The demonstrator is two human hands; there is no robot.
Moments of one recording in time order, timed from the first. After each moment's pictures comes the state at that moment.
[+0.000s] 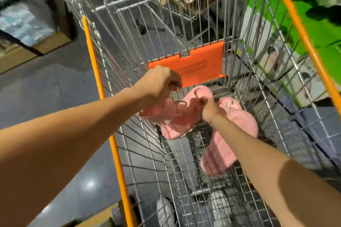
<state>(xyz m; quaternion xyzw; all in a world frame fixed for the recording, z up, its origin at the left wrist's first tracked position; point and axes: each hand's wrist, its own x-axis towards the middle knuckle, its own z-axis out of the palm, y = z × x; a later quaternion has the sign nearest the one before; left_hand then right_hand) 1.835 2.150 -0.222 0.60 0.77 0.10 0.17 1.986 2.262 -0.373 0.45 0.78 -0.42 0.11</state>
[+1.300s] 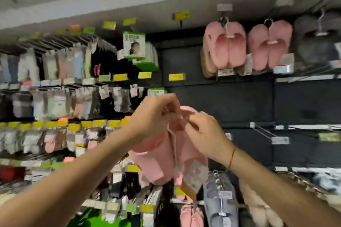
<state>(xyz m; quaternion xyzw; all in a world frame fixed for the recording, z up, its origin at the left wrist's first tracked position) 2.266 2.149 0.523 0.87 0.26 0.42 -0.05 2.444 2.120 0.467 0.44 0.74 0.08 -0.50</state>
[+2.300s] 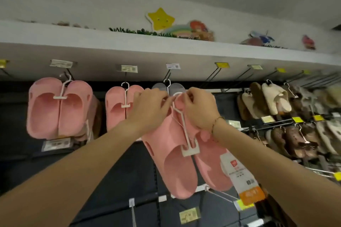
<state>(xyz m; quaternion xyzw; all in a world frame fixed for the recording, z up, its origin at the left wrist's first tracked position) 2.890 2.178 0.690 0.81 0.12 0.54 -0.18 3.027 2.080 0.674 0.60 0.49 0.36 -0.52</state>
